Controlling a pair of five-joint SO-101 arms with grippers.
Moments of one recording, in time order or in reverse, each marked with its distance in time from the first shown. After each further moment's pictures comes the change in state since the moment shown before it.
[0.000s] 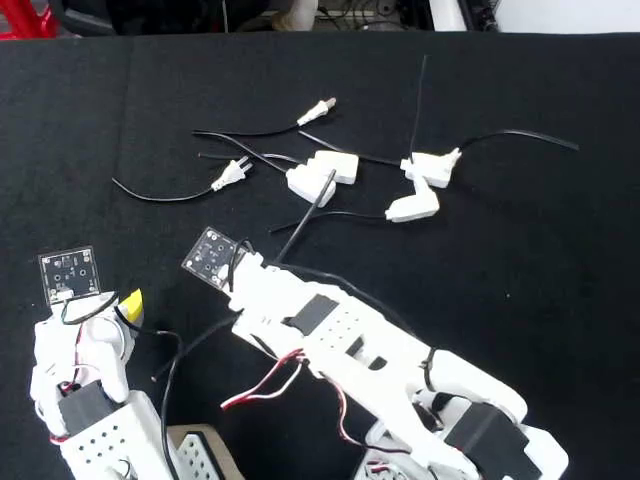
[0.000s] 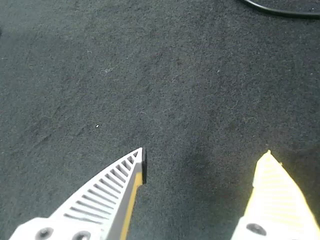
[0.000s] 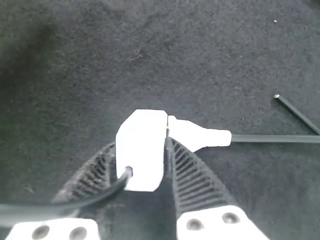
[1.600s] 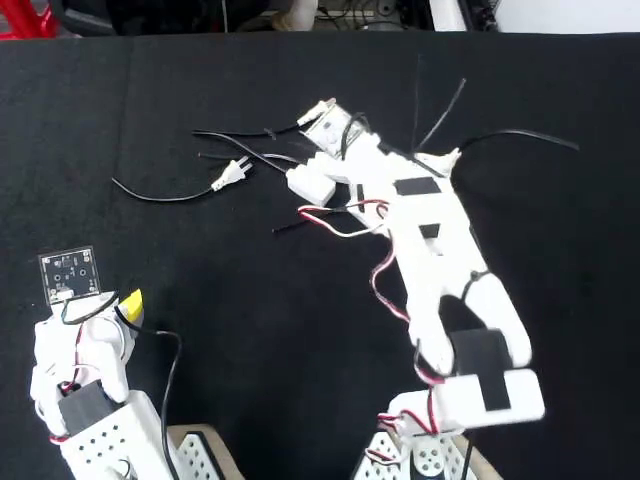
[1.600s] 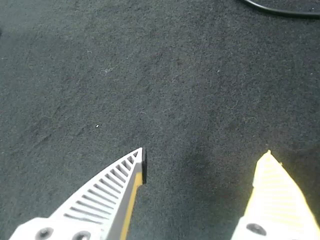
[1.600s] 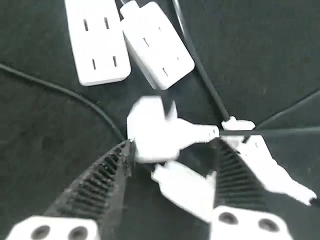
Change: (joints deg) left arm 0.0 0.0 0.0 0.0 0.0; right arm 40.0 18.4 -30.6 11.6 28.1
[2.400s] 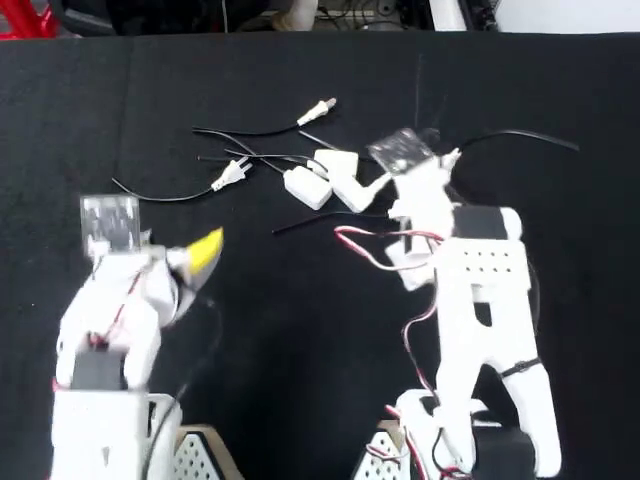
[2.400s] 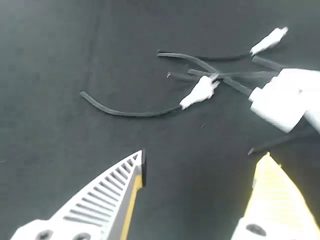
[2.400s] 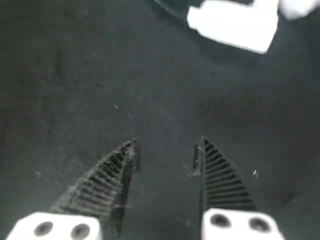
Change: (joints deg) left arm 31.6 24.3 -22.6 -8.7 20.9; right arm 9.9 -24.8 9.3 32.9 -13.9
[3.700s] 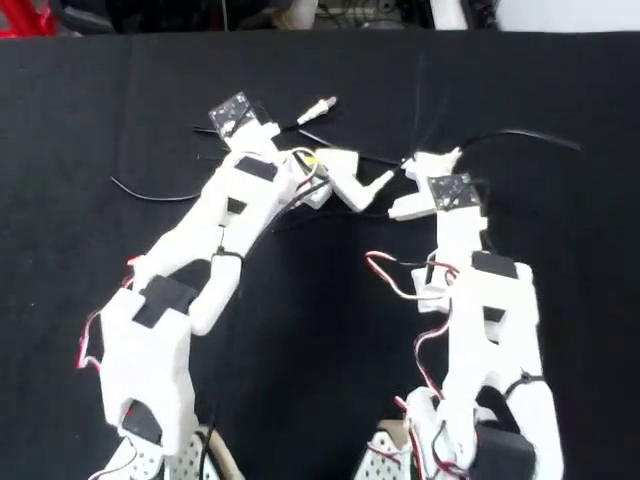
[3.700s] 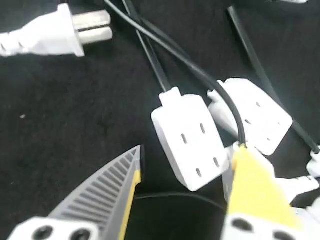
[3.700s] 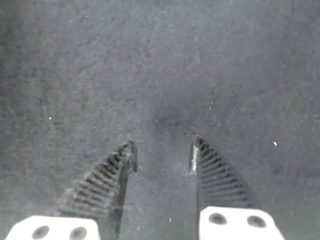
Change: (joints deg) left arm 22.9 103.6 -72.2 -5.3 49.7; right arm 9.9 0.0 20.3 -21.3 -7.5
